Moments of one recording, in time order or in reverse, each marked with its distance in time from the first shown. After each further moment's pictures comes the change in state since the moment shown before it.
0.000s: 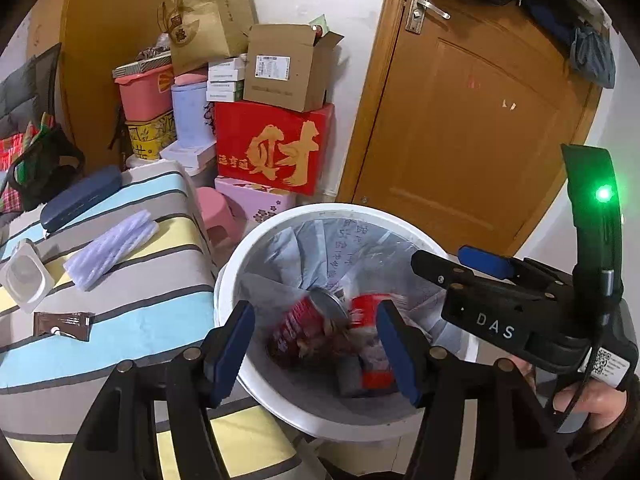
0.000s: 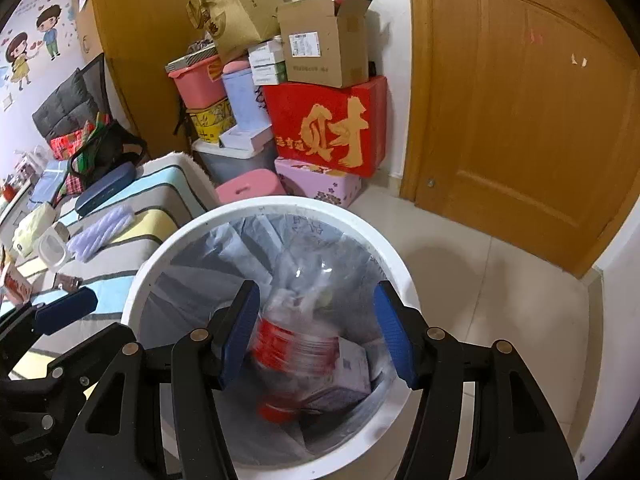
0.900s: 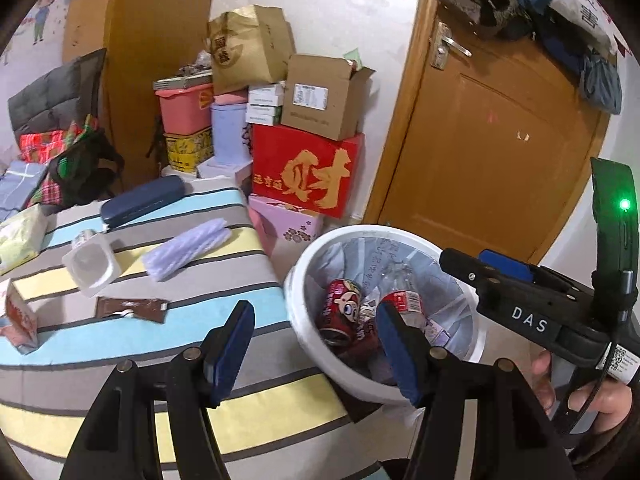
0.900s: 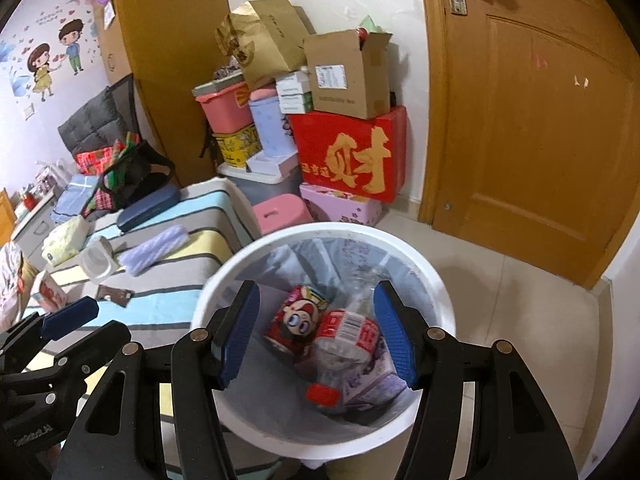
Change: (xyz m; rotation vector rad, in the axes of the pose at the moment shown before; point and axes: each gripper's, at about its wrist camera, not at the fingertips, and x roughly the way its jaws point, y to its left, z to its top) left arm -0.069 0.039 -0.015 -0.061 -0.094 0.076; right arm -0.033 0.036 0.000 -0.009 -0.096 0.061
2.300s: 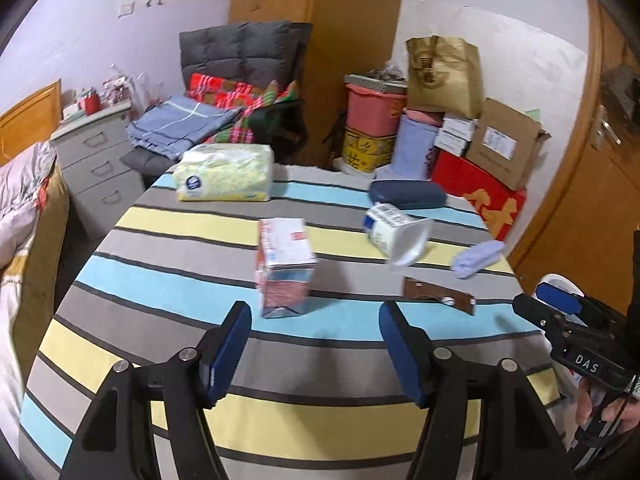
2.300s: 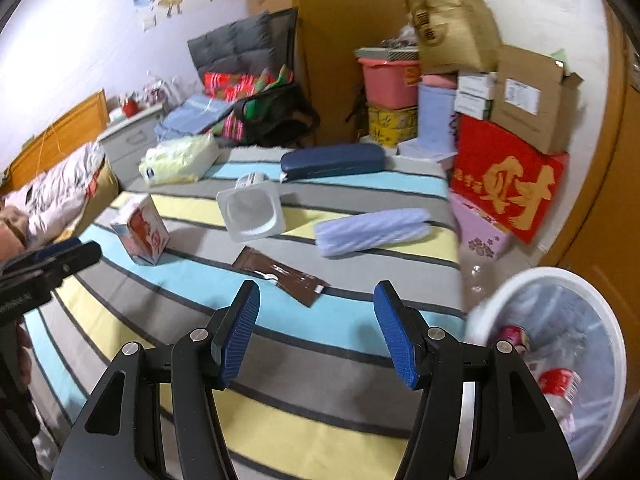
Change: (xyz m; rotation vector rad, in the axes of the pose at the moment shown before) left arm -0.087 0.252 -0.055 -0.315 -0.050 0.392; right arm 0.050 0.165 -0.014 -0.354 0.074 0.315
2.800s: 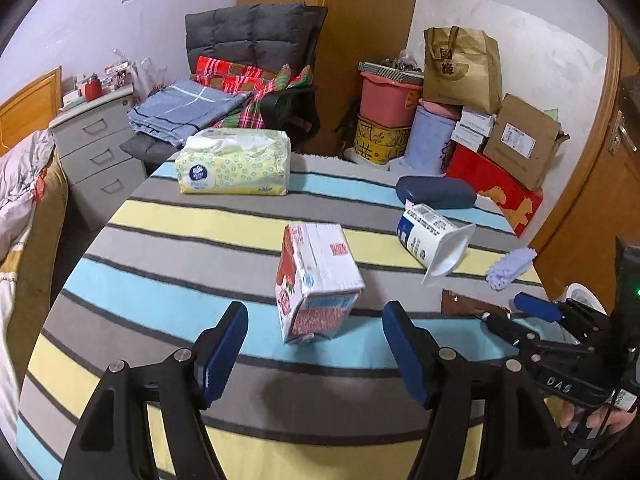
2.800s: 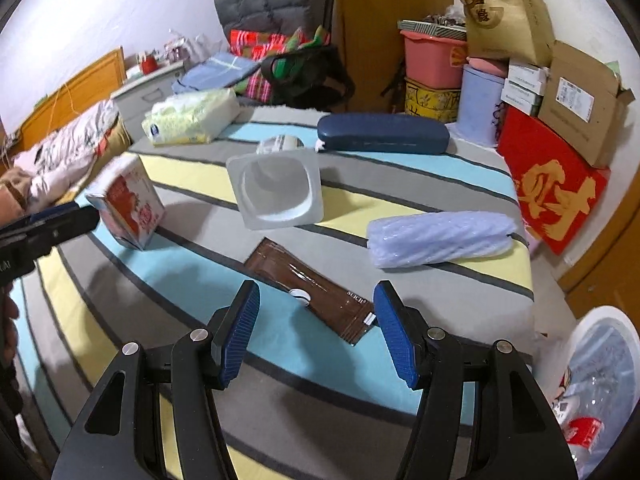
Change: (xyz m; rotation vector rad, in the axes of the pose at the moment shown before) left arm 0.044 0.017 0.016 -0.013 0.034 0.009; right arm 0.045 0.017 0.006 -0.105 0.109 0.058
